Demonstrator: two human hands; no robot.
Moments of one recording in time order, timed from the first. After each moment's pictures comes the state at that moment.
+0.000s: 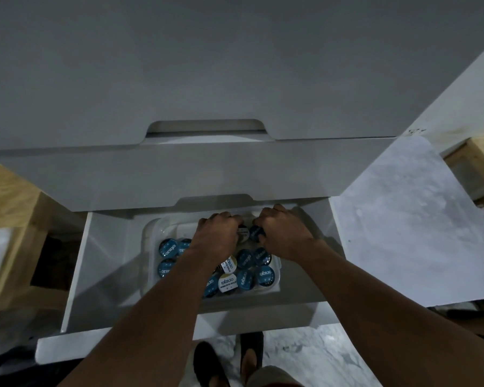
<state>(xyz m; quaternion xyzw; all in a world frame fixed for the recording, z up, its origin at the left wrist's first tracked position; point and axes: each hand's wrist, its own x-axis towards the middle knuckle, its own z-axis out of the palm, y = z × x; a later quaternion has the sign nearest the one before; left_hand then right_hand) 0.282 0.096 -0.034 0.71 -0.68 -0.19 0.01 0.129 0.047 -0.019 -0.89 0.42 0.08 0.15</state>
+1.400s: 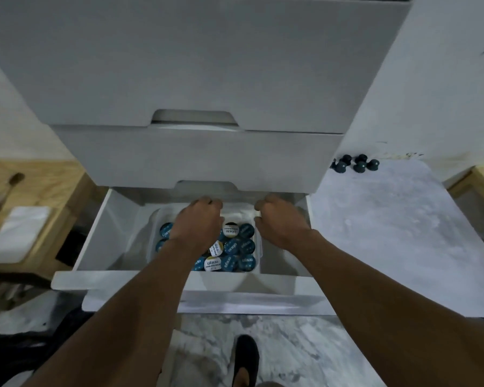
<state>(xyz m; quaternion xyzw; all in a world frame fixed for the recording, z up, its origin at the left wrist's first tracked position) 0.256 0.143 0.018 0.77 -0.62 -0.06 0.08 0.092 0.065 0.022 -0.90 0.42 -0.01 0.13</state>
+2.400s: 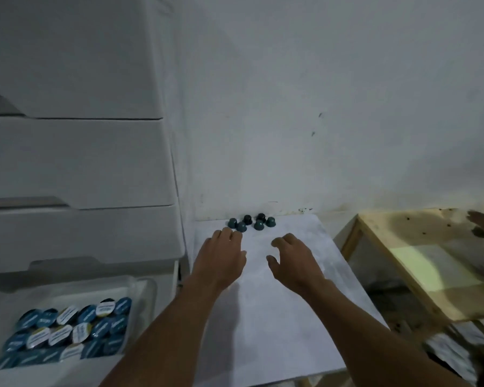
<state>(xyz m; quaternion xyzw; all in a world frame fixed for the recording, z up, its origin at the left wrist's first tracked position) -0.018 0.019 0.060 0.67 -0.73 0.04 0.14 -0.189 -0.019 0.053 -0.82 0.54 -0.15 0.08</state>
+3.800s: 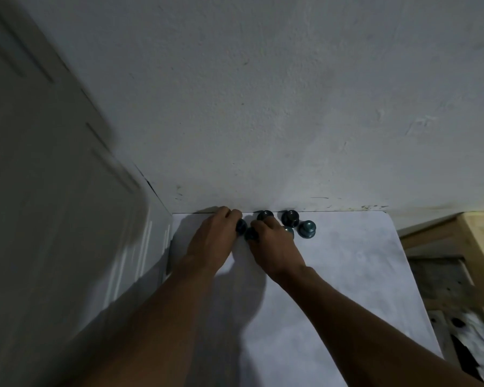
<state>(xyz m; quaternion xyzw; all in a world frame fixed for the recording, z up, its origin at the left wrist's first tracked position) 0.057 -0.263 -0.097 0.74 -0.64 -0.18 0.11 -0.078 -0.292 -0.096 -0.84 0.49 -0.05 0.23</state>
